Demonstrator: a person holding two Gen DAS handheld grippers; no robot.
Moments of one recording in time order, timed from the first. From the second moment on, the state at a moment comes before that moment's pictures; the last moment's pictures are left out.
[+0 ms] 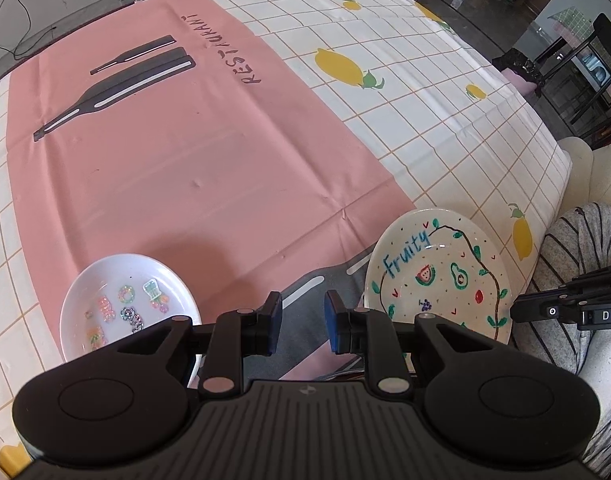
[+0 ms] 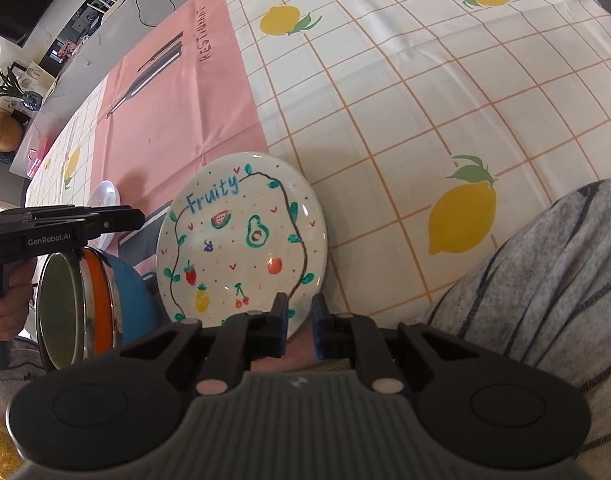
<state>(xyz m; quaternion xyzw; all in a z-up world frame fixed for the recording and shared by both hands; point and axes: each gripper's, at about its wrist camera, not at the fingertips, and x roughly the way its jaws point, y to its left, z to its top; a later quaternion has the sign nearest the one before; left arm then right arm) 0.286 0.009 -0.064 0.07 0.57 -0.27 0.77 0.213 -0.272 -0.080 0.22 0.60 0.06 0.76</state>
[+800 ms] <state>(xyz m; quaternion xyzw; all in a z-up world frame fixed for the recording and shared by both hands) 0.272 0.079 0.018 -0.01 0.46 -0.09 0.88 0.252 -0.198 0.041 0.11 0.47 0.11 0.87</state>
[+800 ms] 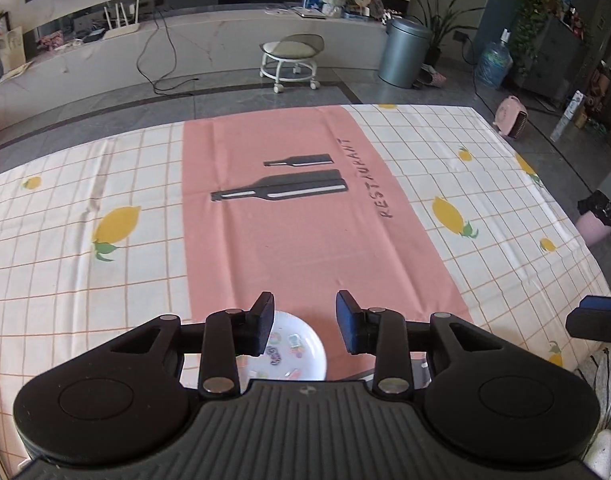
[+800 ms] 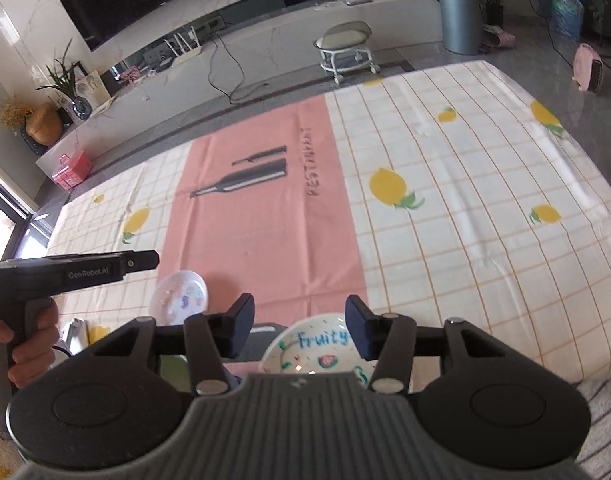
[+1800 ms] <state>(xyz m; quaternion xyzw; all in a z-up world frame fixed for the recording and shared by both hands) 0.297 0.135 -0.080 -0.05 0.59 -0.07 0.80 0.368 -0.030 -0.085 -0.01 0.63 0.19 0.75</state>
